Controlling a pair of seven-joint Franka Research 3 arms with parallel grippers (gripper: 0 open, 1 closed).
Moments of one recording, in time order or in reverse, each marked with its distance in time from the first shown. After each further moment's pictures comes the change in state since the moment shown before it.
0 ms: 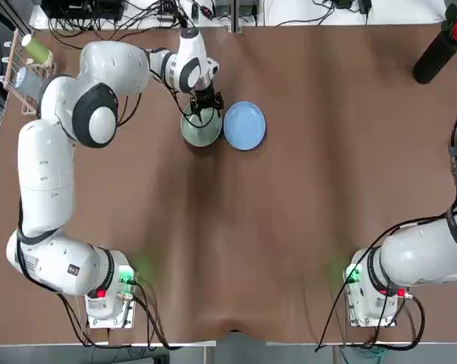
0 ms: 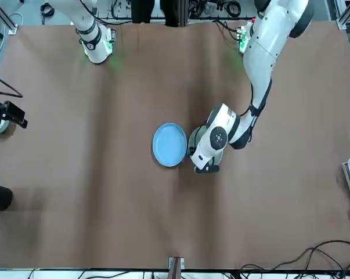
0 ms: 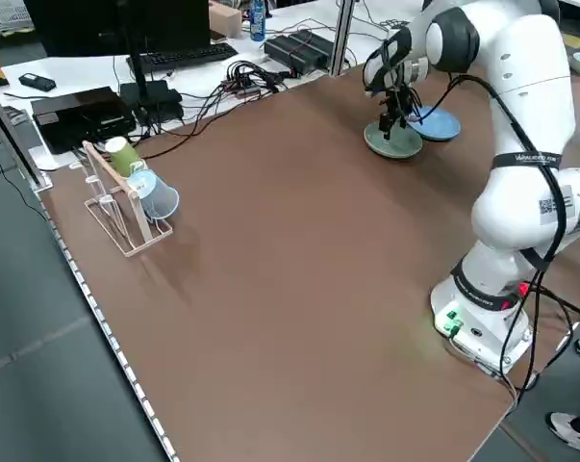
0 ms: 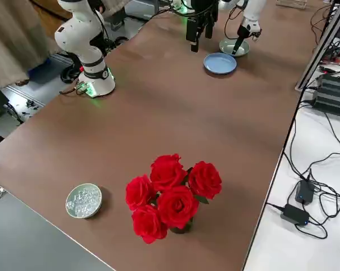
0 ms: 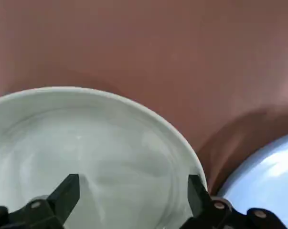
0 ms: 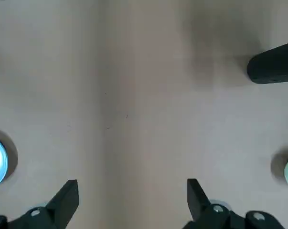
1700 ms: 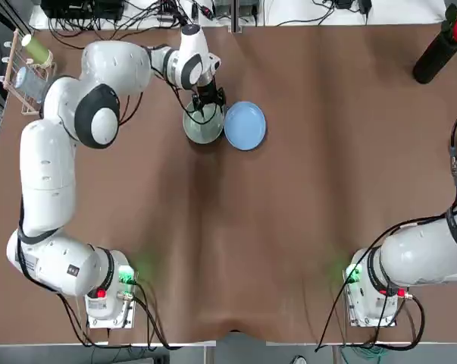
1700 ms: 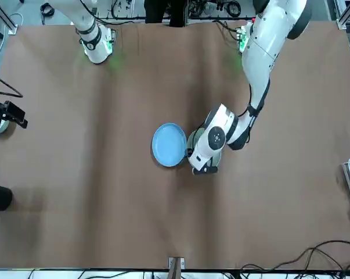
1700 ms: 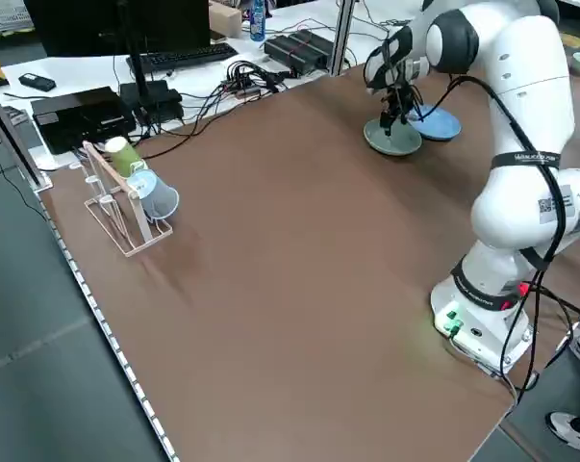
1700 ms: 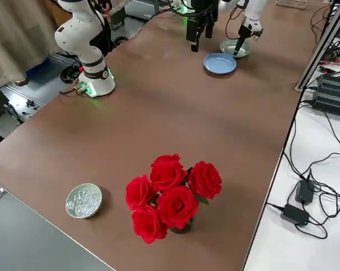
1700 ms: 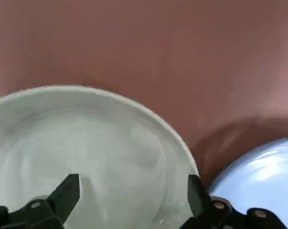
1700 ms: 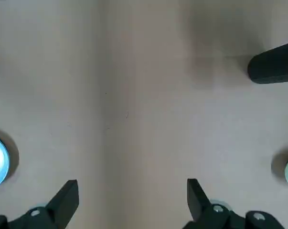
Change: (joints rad) left arm -0.005 0.006 0.003 0.054 0.000 -0.002 -0.013; right arm 0.000 0.000 0.000 0.000 0.002 0.000 0.000
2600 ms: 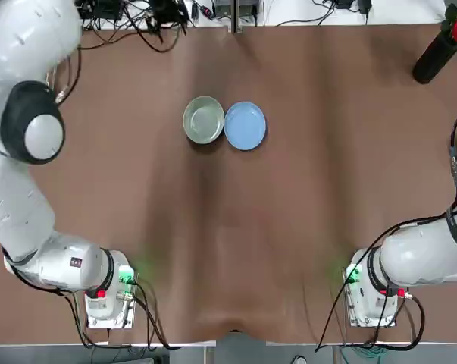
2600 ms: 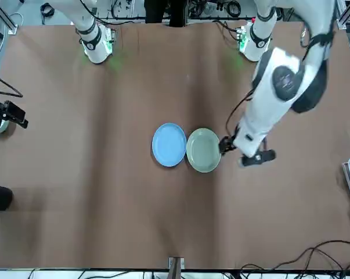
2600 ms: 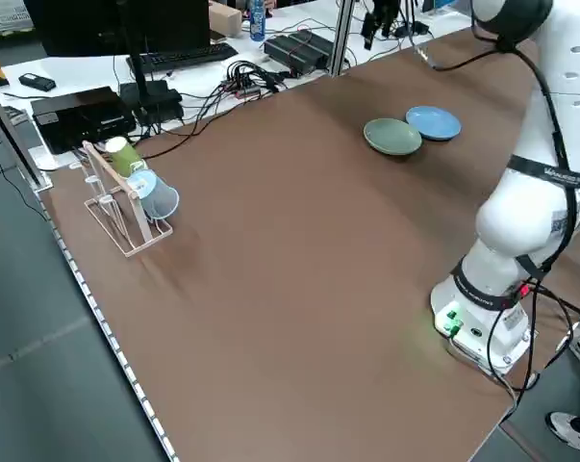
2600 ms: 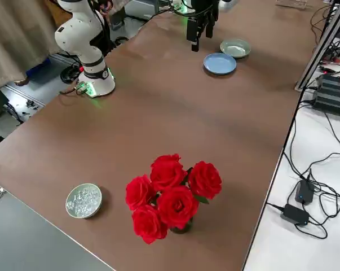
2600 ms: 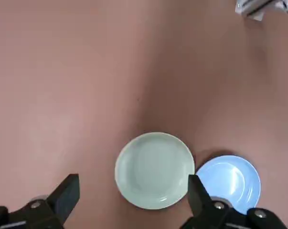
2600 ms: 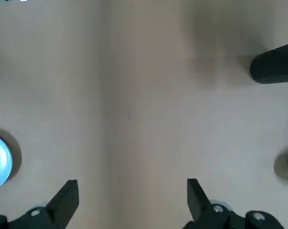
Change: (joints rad) left arm 0.199 -0.488 0.008 0.027 0.007 -0.350 0.041; right arm 0.000 0.000 -0.001 0.001 0.010 0.000 0.000
